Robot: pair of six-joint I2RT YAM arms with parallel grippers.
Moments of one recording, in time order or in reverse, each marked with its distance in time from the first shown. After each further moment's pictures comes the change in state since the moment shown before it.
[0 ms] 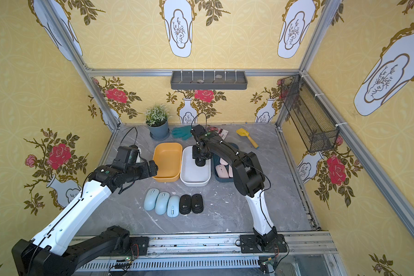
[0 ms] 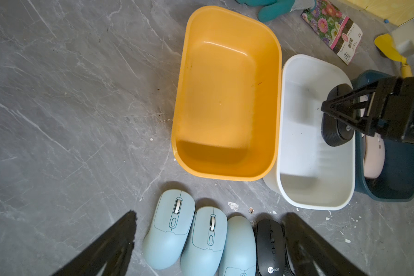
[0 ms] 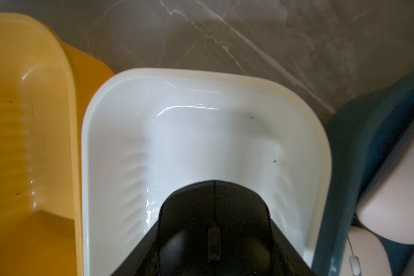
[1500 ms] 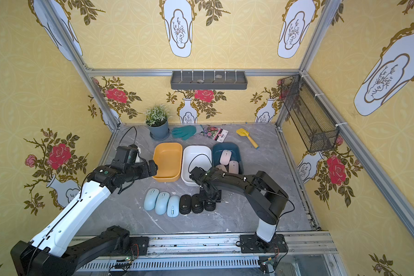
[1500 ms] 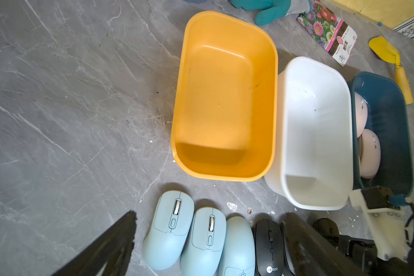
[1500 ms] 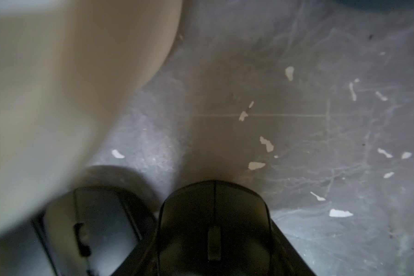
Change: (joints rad) left arm 0.002 -0.010 0.005 0.000 0.003 0.007; right arm 0.293 -0.437 -0.773 0.018 0.045 0.457
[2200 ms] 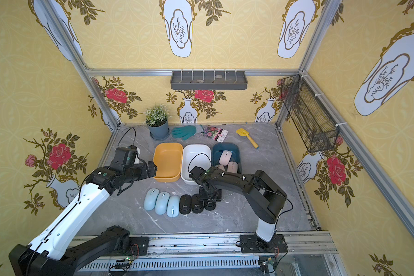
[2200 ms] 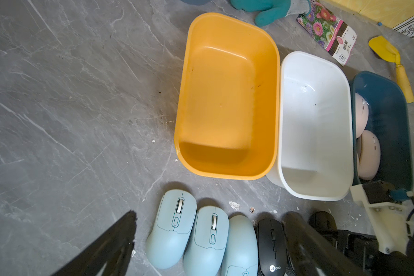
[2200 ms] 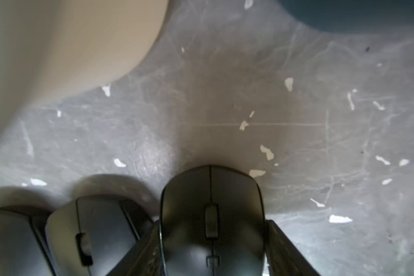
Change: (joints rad) left arm 0.000 -0.024 -0.014 0.000 -0.006 0.006; right arm -0.007 0.025 -0.006 0.014 0.002 0.000
